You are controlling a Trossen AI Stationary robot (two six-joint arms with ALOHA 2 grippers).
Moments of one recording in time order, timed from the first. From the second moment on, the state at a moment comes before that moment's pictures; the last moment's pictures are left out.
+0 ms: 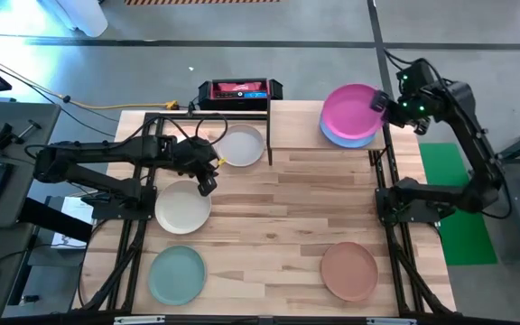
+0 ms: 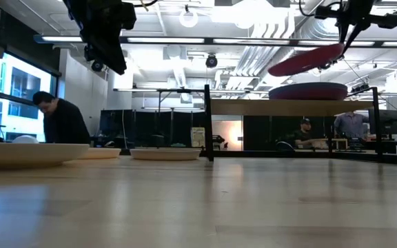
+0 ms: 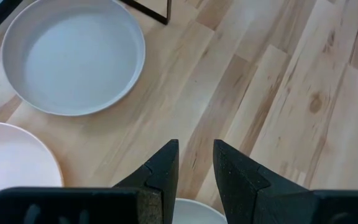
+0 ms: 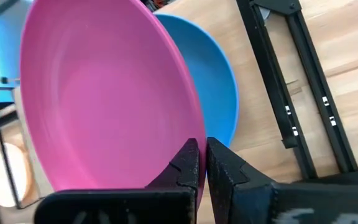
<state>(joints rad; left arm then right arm) 0.13 1.15 0.99 -0.80 -0.11 -0.35 -1.05 1.10 1.48 -1.47 -0.02 0.89</state>
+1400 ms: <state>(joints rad) 0.14 1.15 0.99 -0.81 -0.11 -0.34 -0.87 1.21 1.48 -1.47 -0.12 0.78</state>
